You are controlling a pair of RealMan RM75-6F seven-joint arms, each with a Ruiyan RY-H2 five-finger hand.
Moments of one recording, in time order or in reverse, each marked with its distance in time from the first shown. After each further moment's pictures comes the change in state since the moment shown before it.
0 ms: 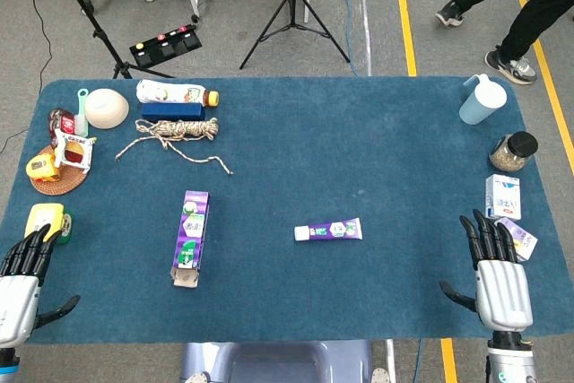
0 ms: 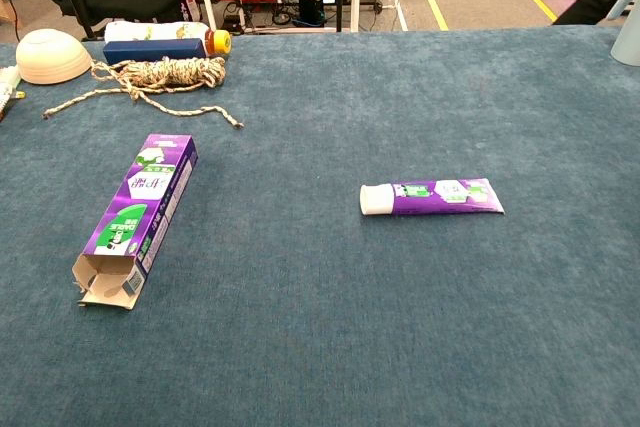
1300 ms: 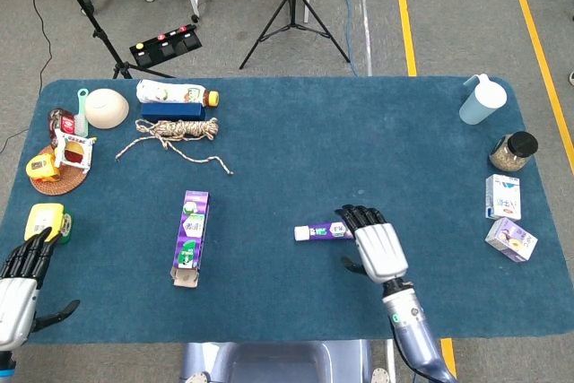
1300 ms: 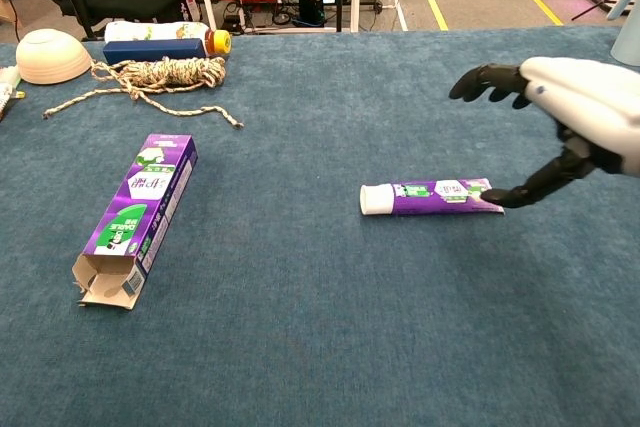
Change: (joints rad) left arm -0.001 0.033 0.016 -0.012 0.005 -0.017 -0.049; right arm 0.342 -0.413 0.144 0.215 0.212 -0.364 -0.232
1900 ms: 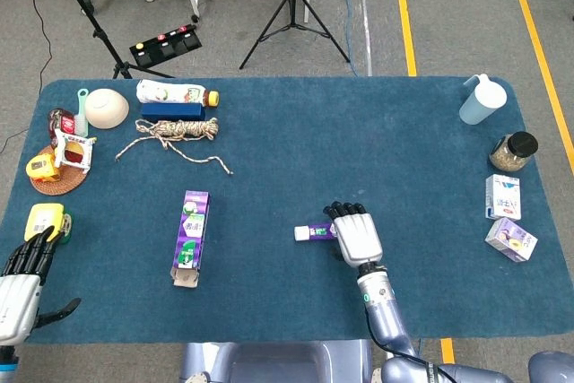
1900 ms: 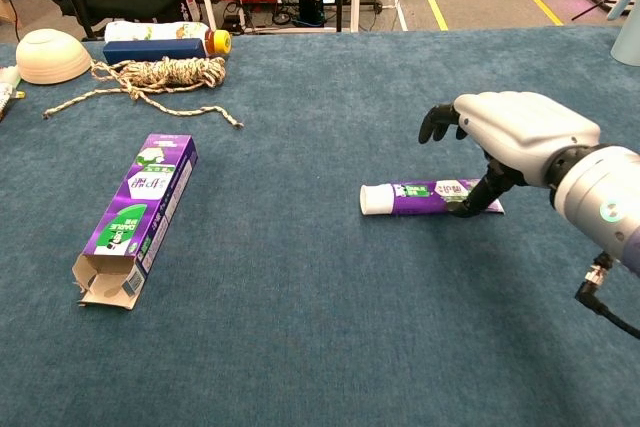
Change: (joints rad) left arm -0.016 0.000 -0.006 -0.009 -0.041 -0.046 0.021; right arm 0.129 -0.152 0.057 0.127 0.241 -0.029 -0.221
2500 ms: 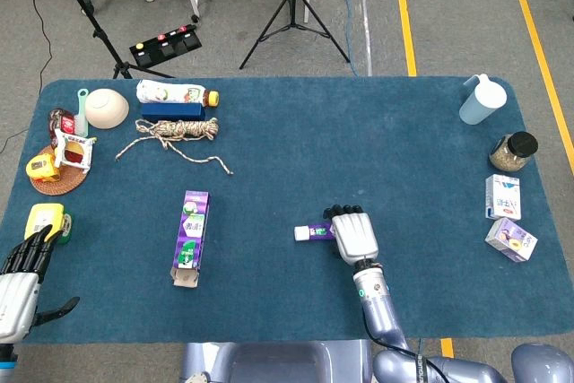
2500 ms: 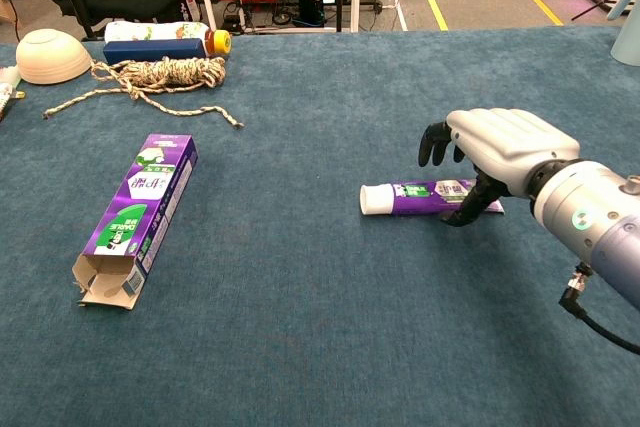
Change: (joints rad) left arm -0.004 0.006 -0.008 -0.005 -0.023 -0.006 -0.010; right arm 0.045 -0.054 -0.019 0.119 0.039 0.005 0.064
